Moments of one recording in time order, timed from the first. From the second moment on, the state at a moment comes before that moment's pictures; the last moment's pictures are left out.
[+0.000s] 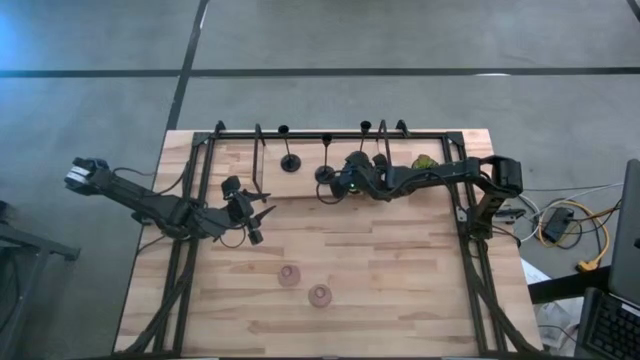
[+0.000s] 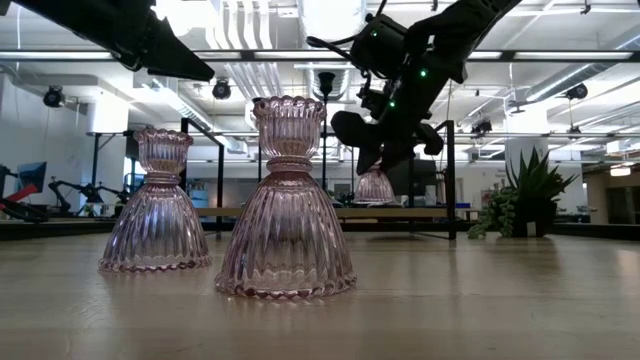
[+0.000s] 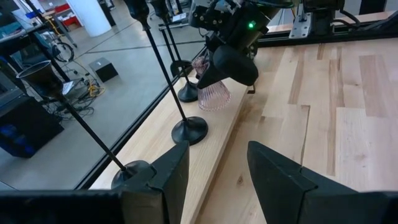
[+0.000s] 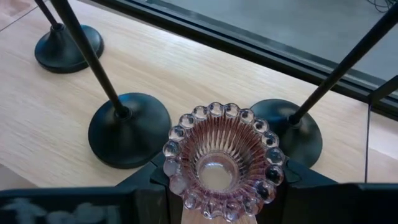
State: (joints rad) left arm -0.34 0.86 0.55 -0.09 -0.83 -0.08; right arm -0.18 1.74 1.08 -0.23 0.65 0.68
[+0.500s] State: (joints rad) left arm -0.34 0.86 0.55 -0.09 -0.83 -0.09; right arm -0.18 1.74 1.07 -0.23 0.64 0.69
